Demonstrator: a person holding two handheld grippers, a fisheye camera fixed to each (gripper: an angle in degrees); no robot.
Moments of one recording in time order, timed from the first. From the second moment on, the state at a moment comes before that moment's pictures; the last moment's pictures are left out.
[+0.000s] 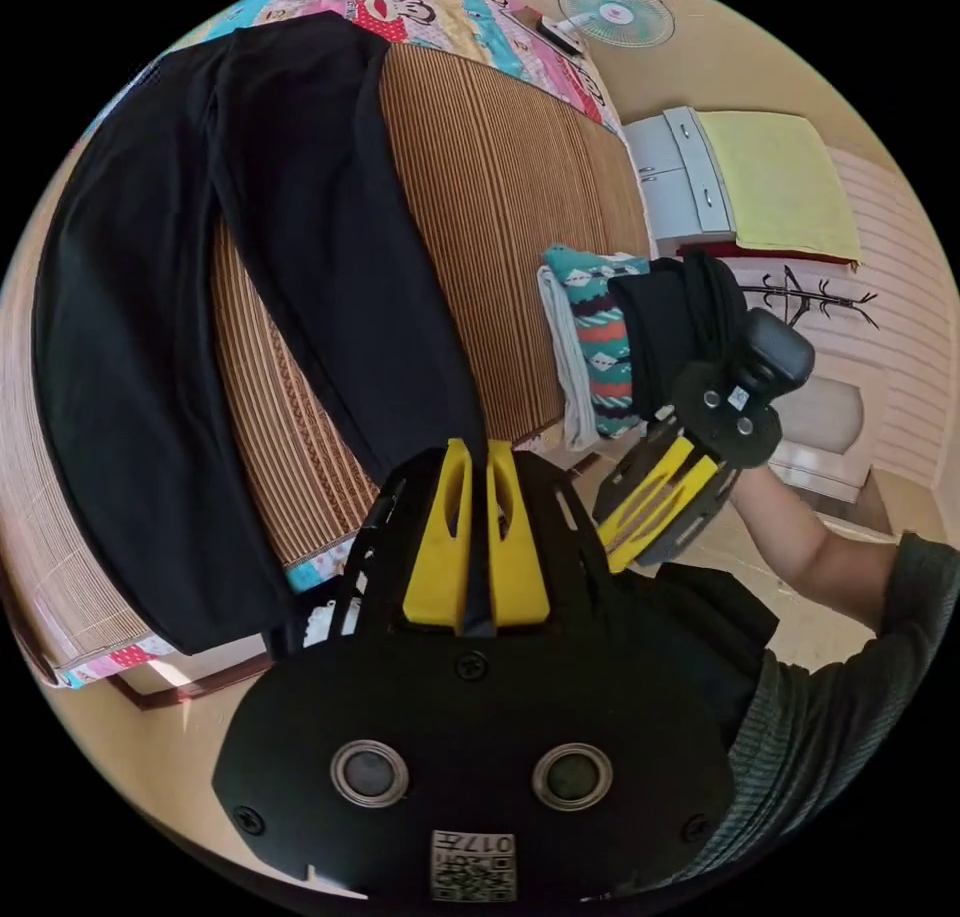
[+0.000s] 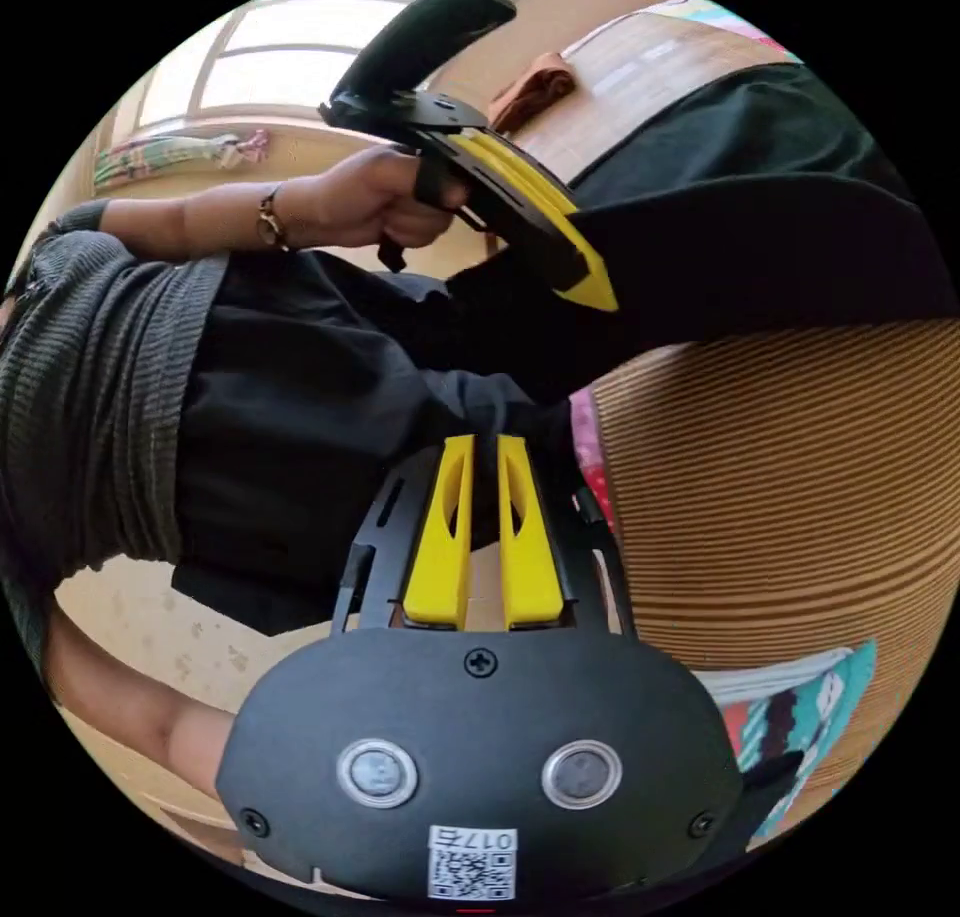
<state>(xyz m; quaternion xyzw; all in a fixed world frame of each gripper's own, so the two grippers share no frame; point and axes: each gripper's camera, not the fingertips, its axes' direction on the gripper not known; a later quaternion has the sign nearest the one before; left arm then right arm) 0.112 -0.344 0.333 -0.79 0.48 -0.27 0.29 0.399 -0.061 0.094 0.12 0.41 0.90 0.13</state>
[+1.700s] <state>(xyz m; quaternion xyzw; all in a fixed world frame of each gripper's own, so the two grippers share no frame) -0.328 -0.153 0.272 -0.77 0.35 -0.47 0.25 0.333 0.258 0.060 0.30 0.56 0.69 -0.36</state>
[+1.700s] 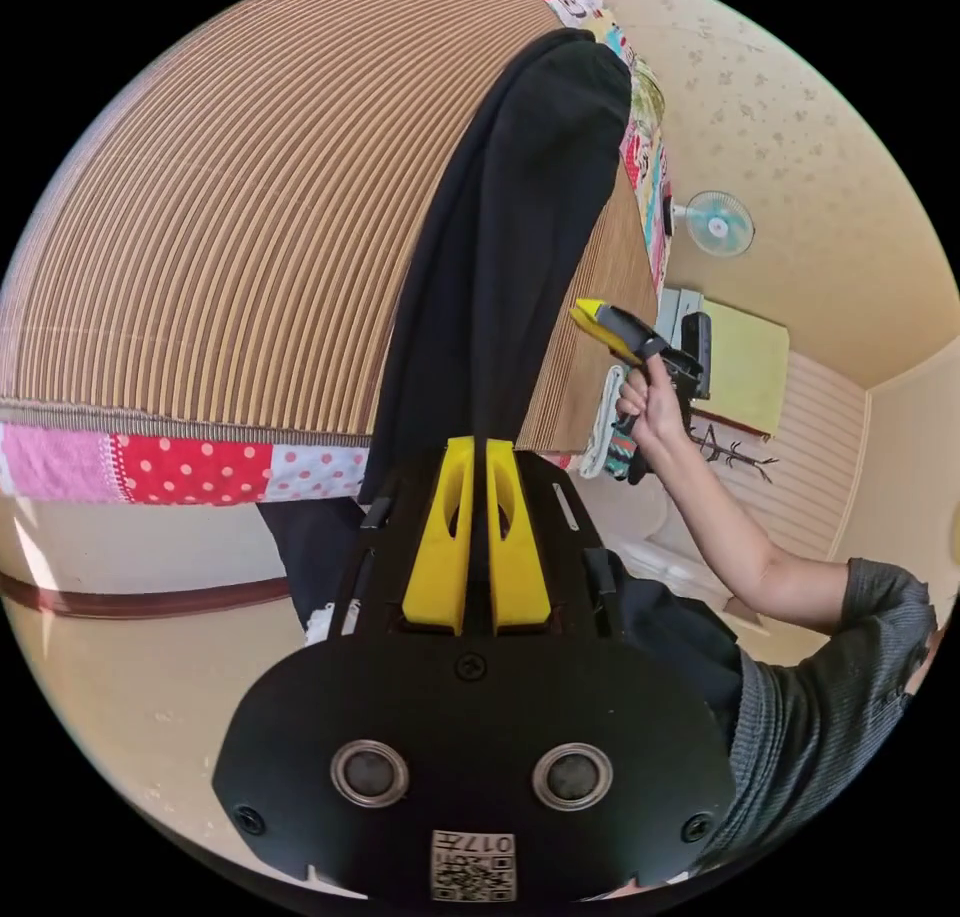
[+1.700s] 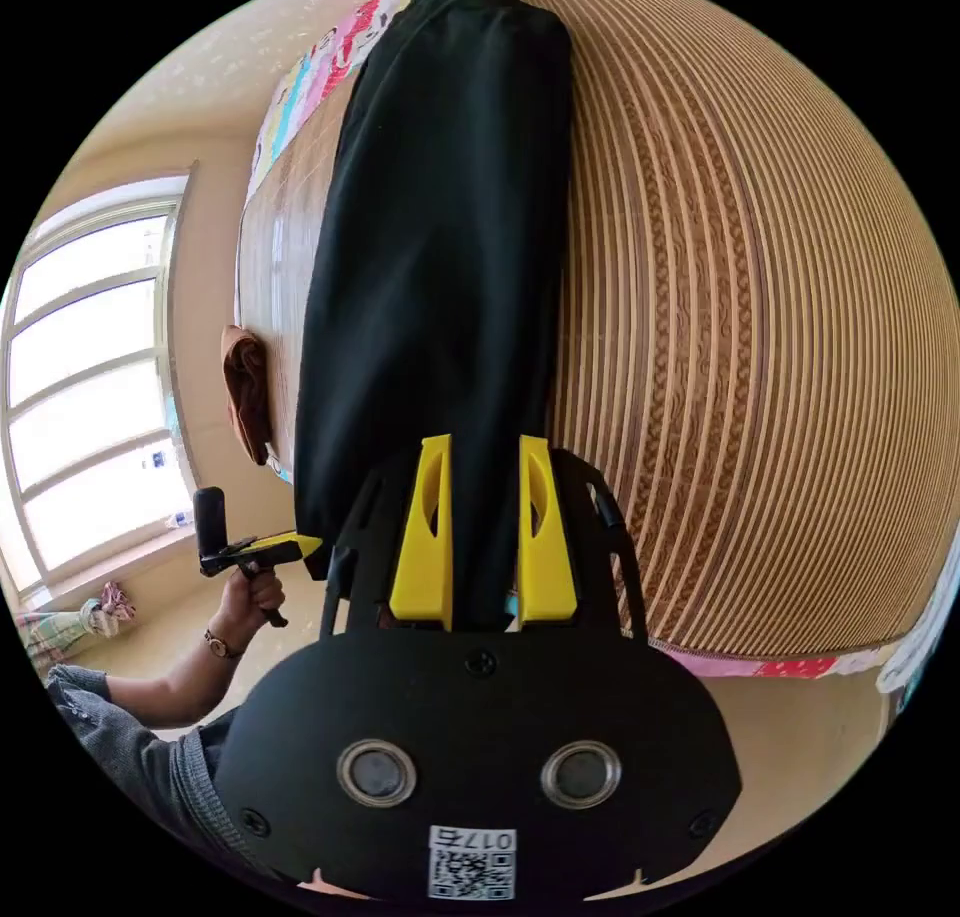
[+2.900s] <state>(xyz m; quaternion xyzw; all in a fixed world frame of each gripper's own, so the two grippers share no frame) -0.285 -0.204 0.291 -0.81 0.42 -0.35 0.21 0.399 0.318 0.116 0.27 0.53 0.71 -0.38</state>
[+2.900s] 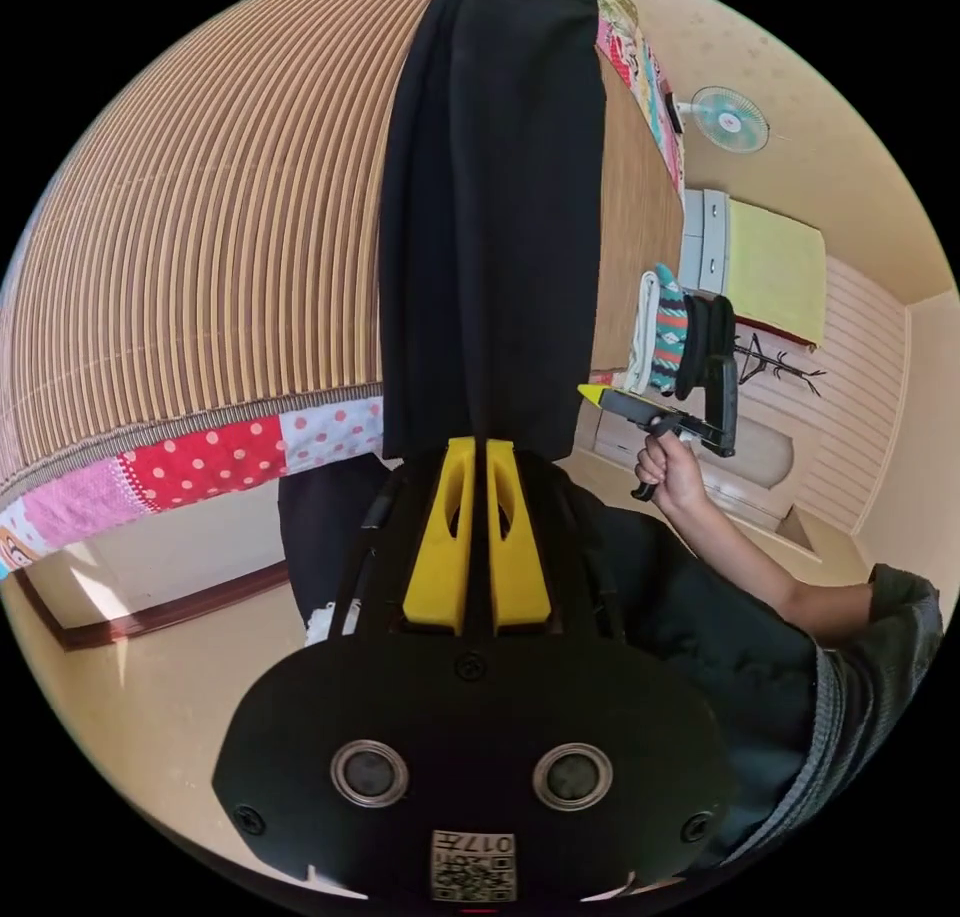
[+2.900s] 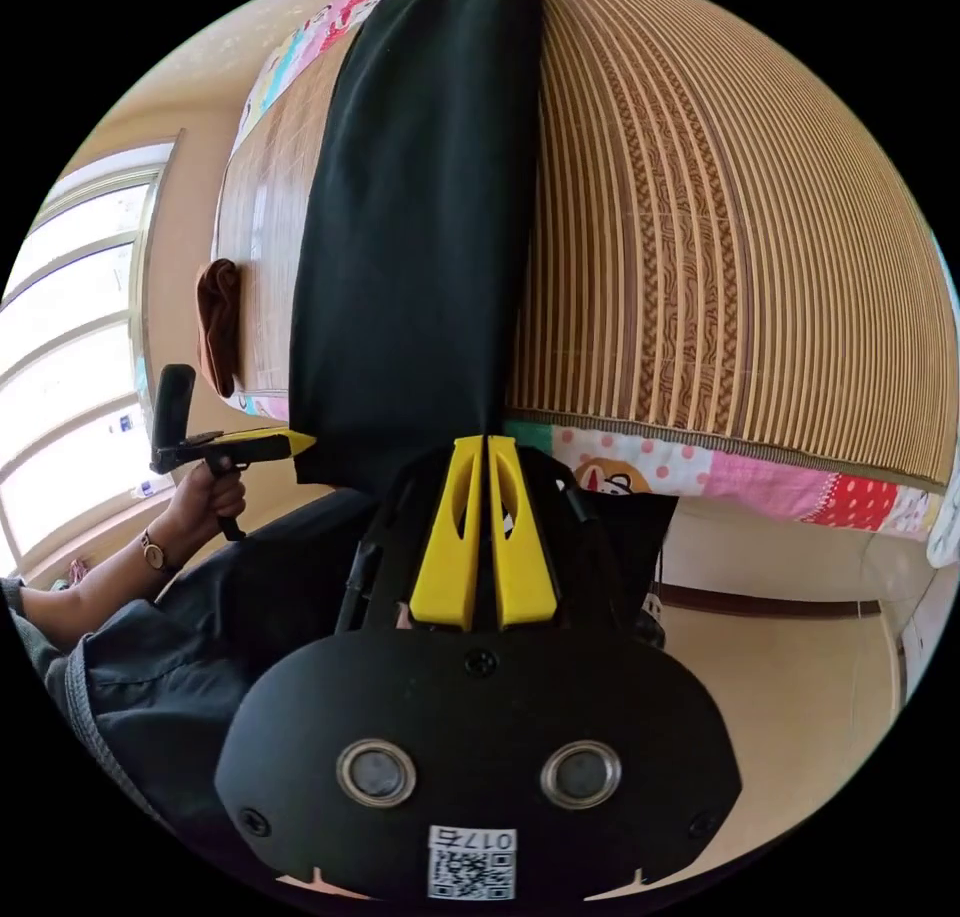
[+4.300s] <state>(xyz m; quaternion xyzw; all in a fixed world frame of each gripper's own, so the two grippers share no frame) -0.248 -0.224 0.318 -0.82 0.35 -0.32 0.32 0.152 0.411 -0.336 0.04 0.61 0.65 -0.45</state>
